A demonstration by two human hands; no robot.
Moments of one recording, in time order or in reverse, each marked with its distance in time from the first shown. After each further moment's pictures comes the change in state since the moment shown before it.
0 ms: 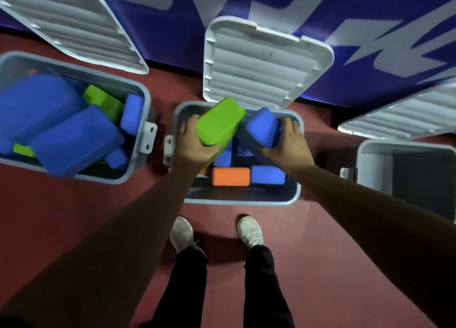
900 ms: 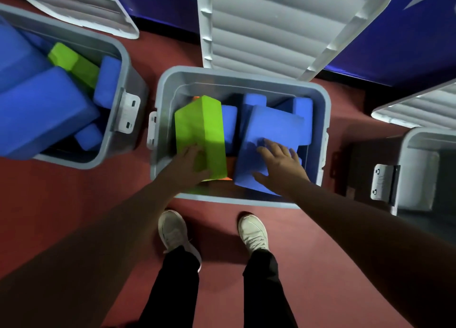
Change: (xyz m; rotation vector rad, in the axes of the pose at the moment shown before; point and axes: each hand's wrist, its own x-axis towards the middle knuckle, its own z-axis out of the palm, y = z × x) left_hand -0.027 -0.134 0.108 0.167 -0.392 -0.052; right_hand 0.004 0.124 0.149 -0.368 -0.337 -0.263
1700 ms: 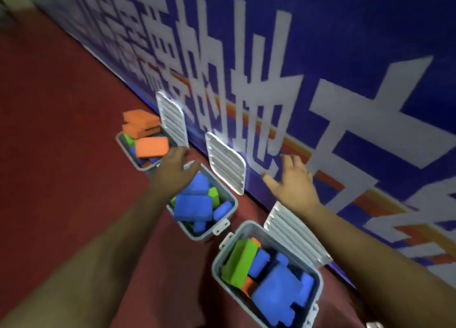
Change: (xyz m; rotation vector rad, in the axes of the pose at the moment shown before) left_hand -0.414 0.286 -0.446 -0.066 1.045 -0.096; right_hand -0.226 -0.290 -0.551 0.097 0.529 -0.468
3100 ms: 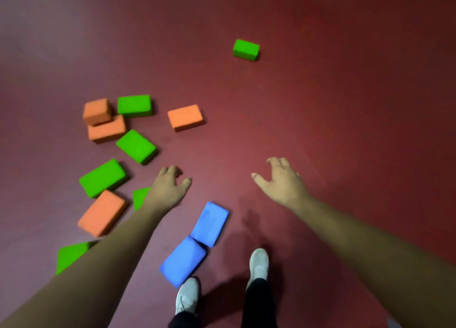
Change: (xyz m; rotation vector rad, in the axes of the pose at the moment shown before) left_hand -0.678 -0.551 -0.280 -0.249 1.033 -1.744; right_hand -0.400 -0.825 0.563 -0.369 -1.004 -1.592
